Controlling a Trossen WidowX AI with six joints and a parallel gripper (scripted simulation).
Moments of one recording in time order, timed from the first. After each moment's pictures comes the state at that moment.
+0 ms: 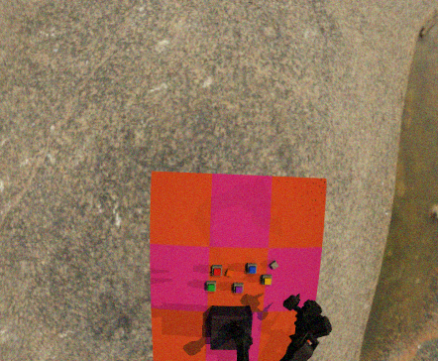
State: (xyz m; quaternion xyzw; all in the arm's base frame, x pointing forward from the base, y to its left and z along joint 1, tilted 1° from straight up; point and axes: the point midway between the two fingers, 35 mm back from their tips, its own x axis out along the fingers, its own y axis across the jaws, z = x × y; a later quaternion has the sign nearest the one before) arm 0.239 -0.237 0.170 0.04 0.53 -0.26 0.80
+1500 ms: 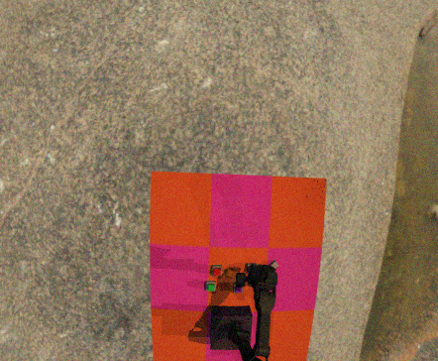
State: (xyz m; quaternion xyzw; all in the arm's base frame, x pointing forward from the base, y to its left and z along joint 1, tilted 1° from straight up) arm 0.291 -0.032 0.013 -0.05 0.69 0.05 0.72
